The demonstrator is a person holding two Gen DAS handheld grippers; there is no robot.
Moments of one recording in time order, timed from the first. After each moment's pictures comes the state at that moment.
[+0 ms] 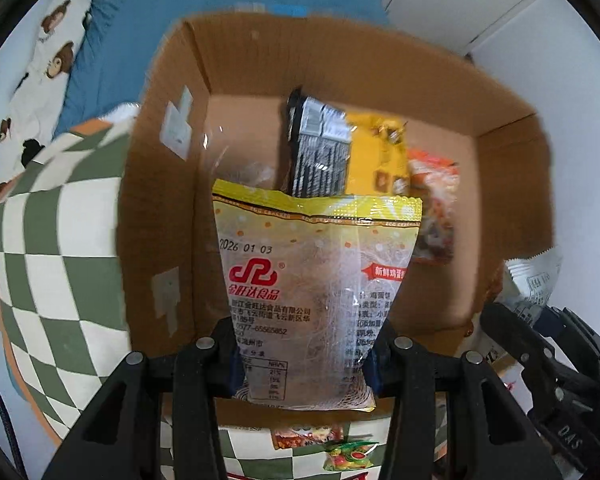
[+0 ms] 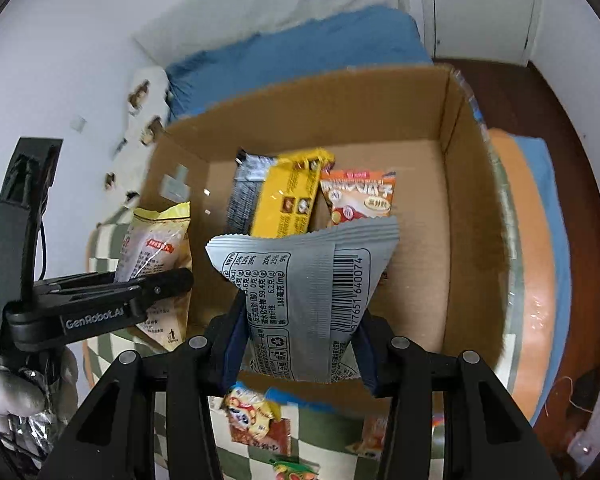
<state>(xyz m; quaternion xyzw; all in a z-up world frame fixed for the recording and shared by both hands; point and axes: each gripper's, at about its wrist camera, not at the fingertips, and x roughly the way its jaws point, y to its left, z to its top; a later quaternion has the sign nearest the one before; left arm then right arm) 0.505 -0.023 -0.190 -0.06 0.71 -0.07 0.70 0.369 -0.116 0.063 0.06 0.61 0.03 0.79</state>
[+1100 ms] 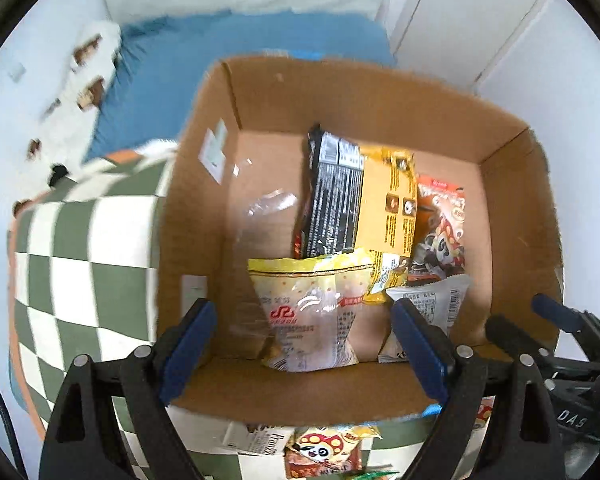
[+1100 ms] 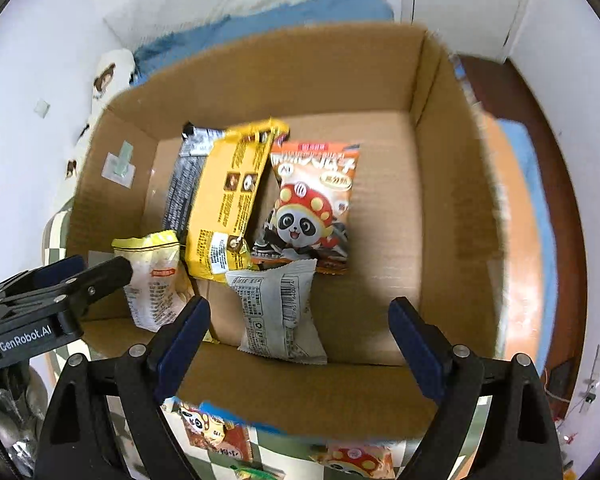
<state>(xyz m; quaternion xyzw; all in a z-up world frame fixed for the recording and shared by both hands) 0.457 -0.019 -0.151 -0.03 0.60 -0.03 0.80 0.356 -0.127 0.035 0.02 0.61 -0.02 0.79</state>
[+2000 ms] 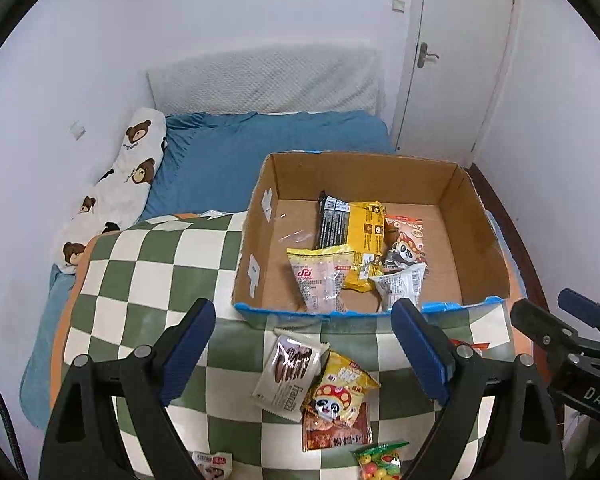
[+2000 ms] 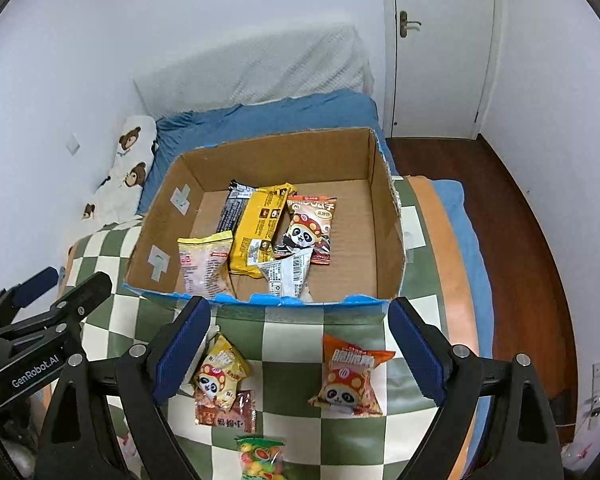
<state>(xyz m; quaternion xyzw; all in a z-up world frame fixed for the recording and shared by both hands) 0.320 -0.010 -0.063 -0.01 0.44 0.00 0.90 0.202 -0.100 0.151 -0.01 0.46 -0.03 0.89</state>
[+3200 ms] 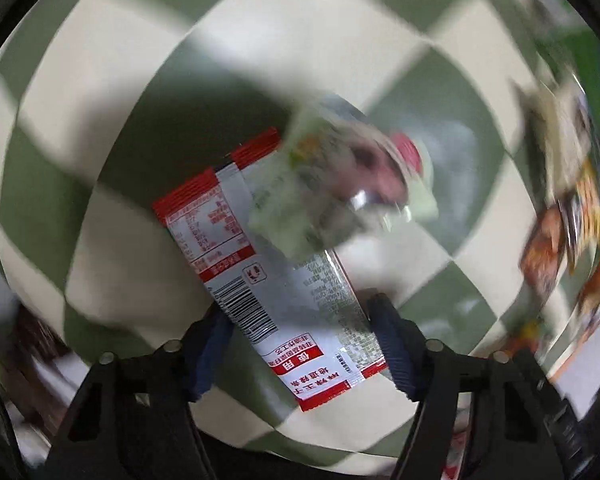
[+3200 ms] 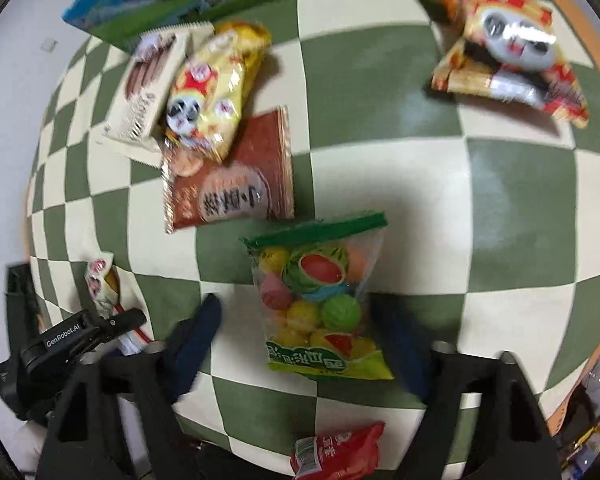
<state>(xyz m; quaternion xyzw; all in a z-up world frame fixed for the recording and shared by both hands) 0.164 0.103 -0.343 -0.27 0.70 0.13 0.65 0.114 -0.066 -0.104 0.05 0.69 -0.01 0.72</state>
